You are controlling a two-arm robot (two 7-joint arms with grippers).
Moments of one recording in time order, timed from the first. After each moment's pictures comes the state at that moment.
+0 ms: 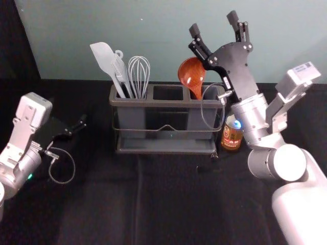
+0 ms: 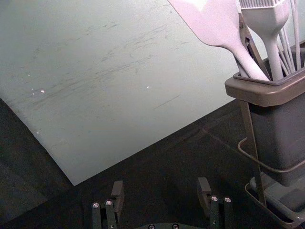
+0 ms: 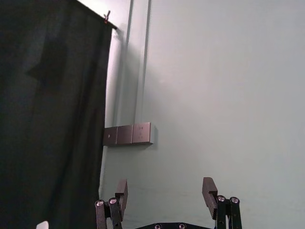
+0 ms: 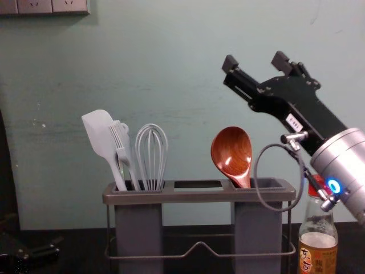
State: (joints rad) left arm -0.20 0.60 0.45 -1.41 -0.25 -0.12 0.03; right arm 0.39 0.00 -0.18 -1.16 0.23 -0.71 0.42
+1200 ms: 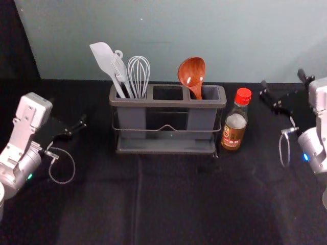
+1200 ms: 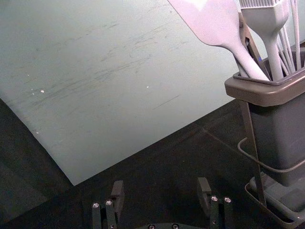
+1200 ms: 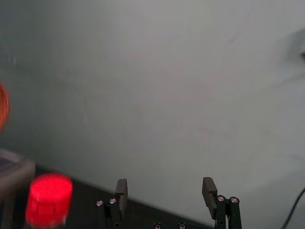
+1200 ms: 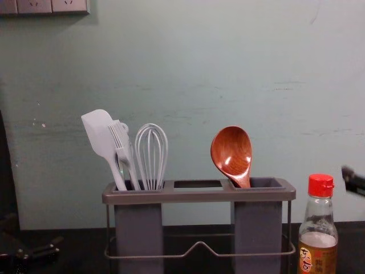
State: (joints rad) left arm -0.20 0.60 0.45 -1.41 -0.25 -0.12 0.03; right arm 0.18 0.17 -0.01 -1.39 -0.14 -0.22 0.14
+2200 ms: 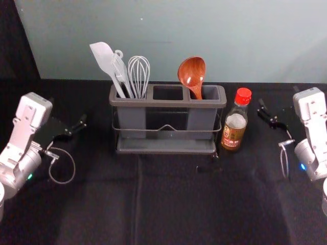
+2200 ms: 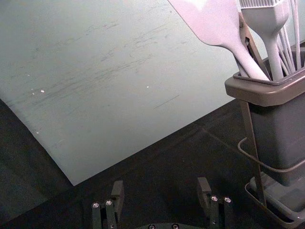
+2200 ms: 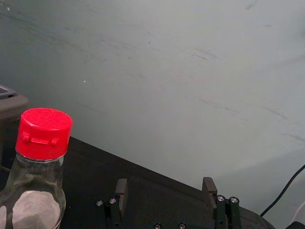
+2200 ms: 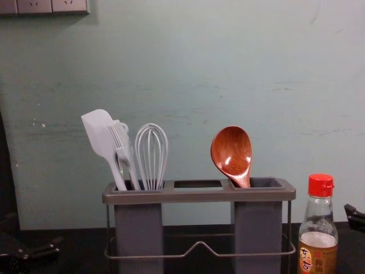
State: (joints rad) left arm -0.20 0.60 0.45 -1.41 -0.25 -0.12 0.03; right arm 0.20 0.21 -0.06 -1.31 -0.20 -0.17 0.09
